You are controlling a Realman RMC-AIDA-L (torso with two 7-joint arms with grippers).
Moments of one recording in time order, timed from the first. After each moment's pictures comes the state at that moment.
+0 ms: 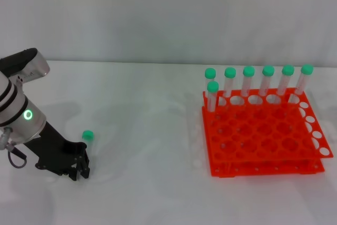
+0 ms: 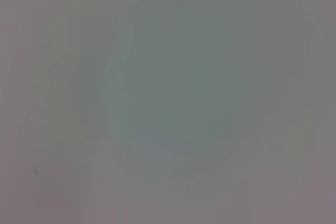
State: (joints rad) left arm -0.94 -1.88 0.77 0.39 2.83 1.39 -2.90; right arm 0.55 2.02 -2.07 -0.25 0.68 -1.24 0.17
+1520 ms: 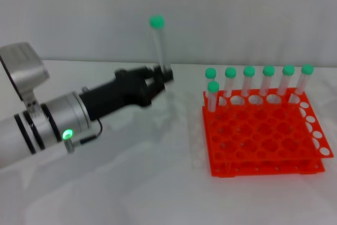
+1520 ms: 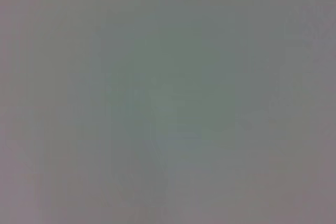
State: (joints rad) left arm -0.61 -2.07 0.86 0.37 1.42 1.30 -1.15; right arm 0.57 1.86 -1.99 -0.25 0.31 -1.33 0.79
